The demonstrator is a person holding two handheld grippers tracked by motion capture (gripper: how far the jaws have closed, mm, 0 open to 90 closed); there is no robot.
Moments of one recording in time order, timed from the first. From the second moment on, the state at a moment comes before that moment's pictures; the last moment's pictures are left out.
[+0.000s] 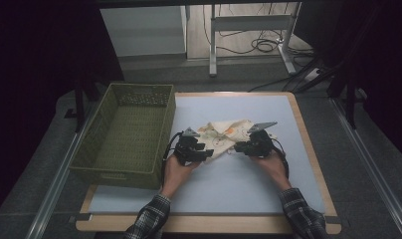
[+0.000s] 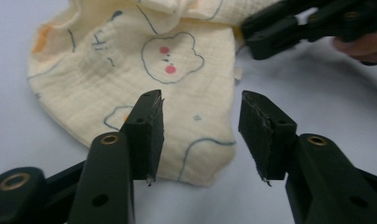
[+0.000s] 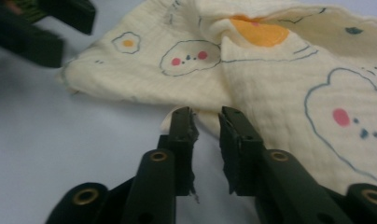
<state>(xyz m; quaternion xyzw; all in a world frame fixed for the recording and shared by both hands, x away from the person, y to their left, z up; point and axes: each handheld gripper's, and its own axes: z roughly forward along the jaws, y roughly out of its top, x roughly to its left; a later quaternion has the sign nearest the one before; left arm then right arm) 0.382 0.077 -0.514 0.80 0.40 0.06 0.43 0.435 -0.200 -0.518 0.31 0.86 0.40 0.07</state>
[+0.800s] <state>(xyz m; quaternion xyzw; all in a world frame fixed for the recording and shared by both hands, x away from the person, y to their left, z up) 0.379 0.082 -0.531 0.81 0.41 0.08 0.41 0.402 -0.232 -0.505 0.30 0.87 0.37 0.13</state>
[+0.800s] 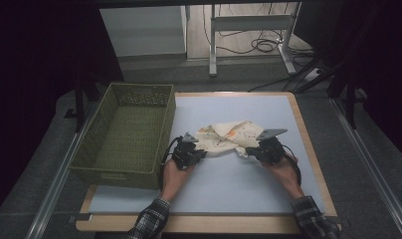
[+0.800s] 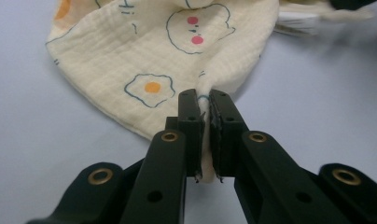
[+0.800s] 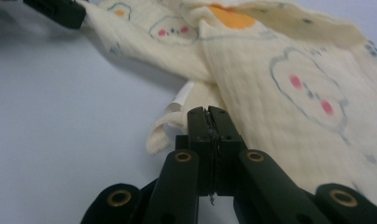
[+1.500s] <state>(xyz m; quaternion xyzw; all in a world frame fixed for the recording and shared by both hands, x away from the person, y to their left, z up) 0.331 0.079 -0.521 0.82 0.39 0.04 0.42 0.318 -0.346 -0.491 0.35 0.84 0.40 0.13</state>
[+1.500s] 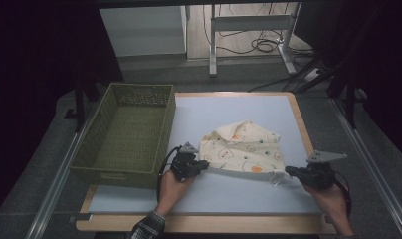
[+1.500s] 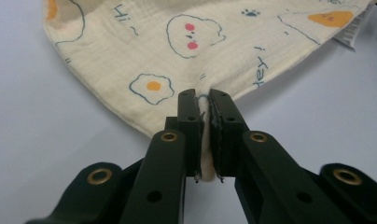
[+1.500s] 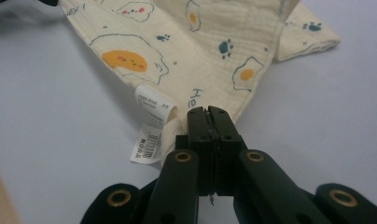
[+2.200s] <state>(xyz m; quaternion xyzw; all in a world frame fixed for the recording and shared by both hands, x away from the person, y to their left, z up) 0.384 0.043 -0.489 0.83 0.34 0.06 0.44 0.329 -0.335 -0.495 0.37 0.83 0.41 0.12</state>
